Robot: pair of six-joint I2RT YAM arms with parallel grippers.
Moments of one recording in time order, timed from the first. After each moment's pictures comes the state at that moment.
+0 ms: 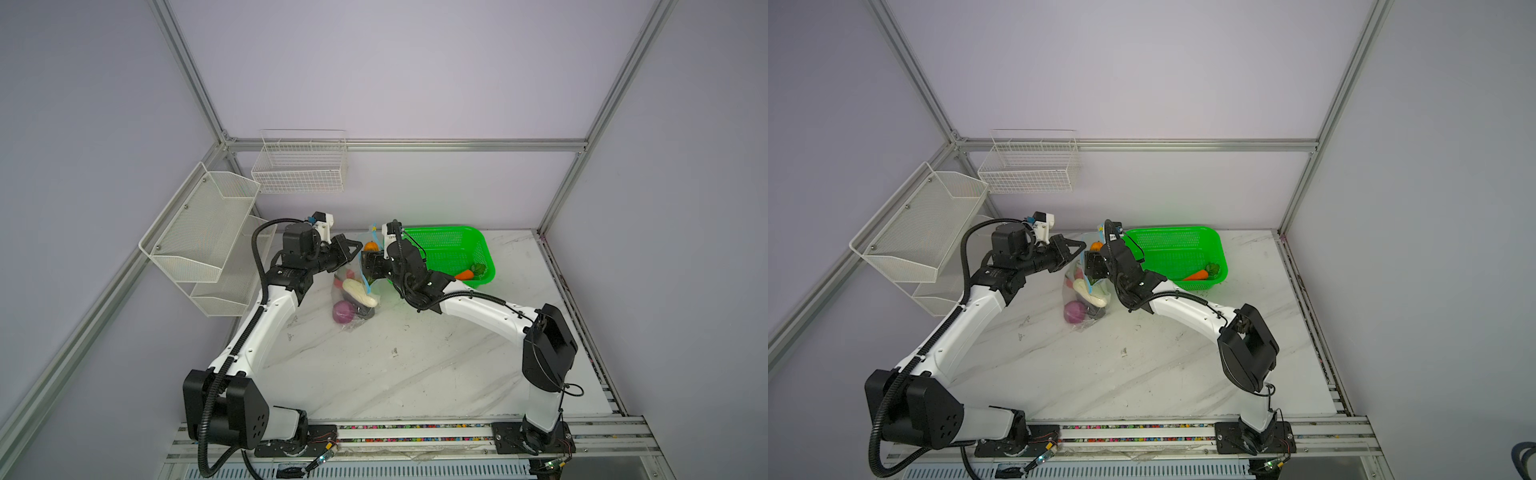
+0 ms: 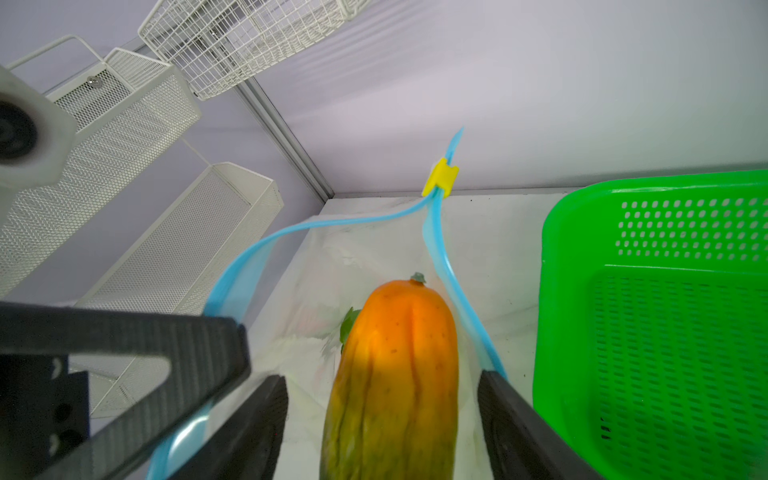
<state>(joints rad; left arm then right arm) -0.14 1.38 1.25 -0.24 0.57 -0.76 0.89 1.88 1.58 0.00 0.22 0.54</state>
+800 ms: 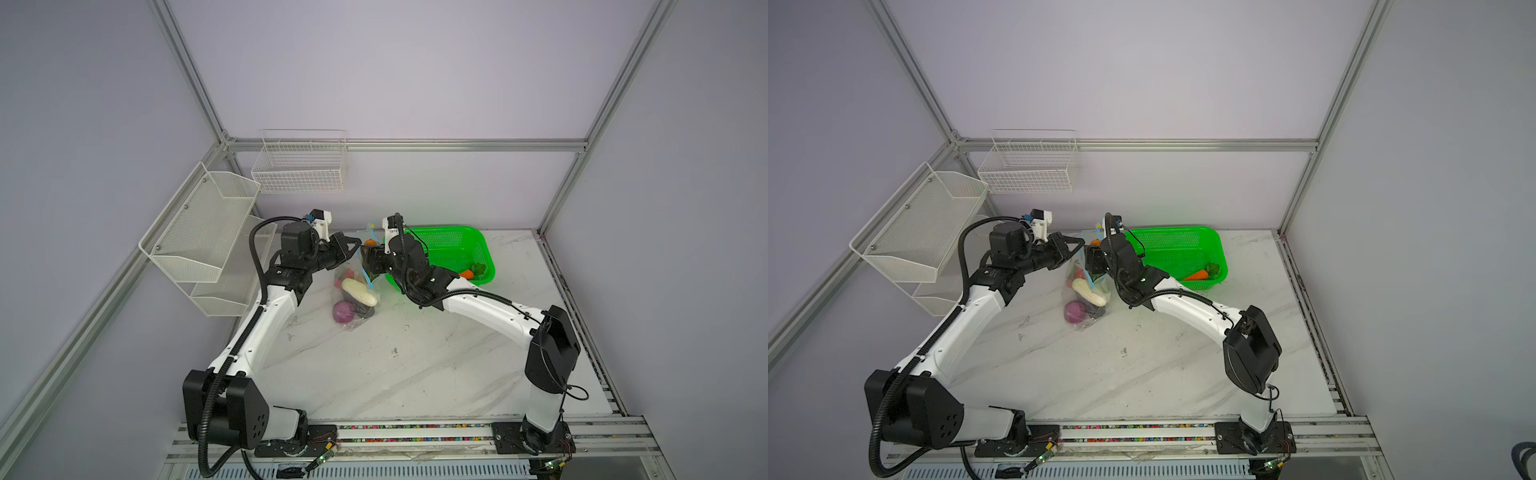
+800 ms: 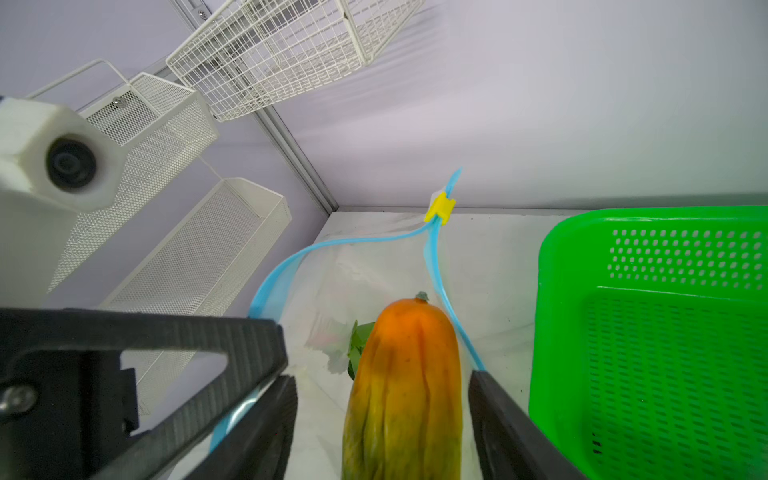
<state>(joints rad) -0.14 1.38 1.25 -0.20 0.57 -0.76 0.89 1.85 1.63 -0.05 0.22 0.53</state>
